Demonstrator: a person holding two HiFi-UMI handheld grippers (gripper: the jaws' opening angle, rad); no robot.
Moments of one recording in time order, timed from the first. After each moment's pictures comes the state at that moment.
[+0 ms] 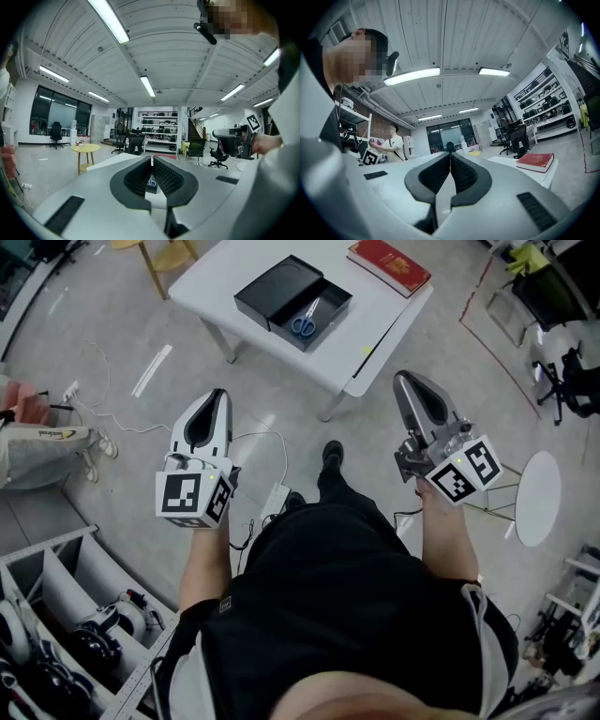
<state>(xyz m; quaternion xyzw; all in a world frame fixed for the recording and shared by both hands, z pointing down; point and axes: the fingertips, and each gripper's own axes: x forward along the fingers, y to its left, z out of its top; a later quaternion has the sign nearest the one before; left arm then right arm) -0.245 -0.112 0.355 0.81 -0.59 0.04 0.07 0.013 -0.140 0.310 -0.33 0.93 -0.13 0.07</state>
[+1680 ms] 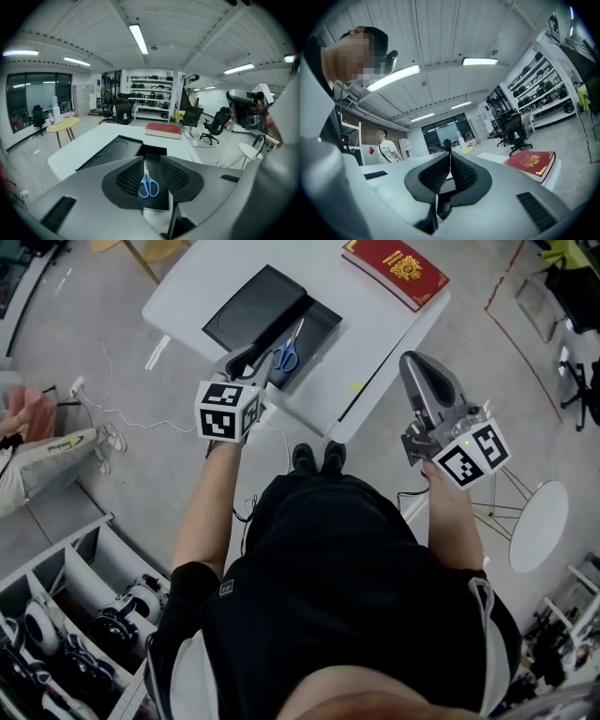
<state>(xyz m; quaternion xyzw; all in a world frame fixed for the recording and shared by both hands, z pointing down) -0.136 -0.404 0.501 0.82 -0.50 0.23 0.18 0.089 -0.375 0.359 -0.33 0.92 -0.19 0.07</state>
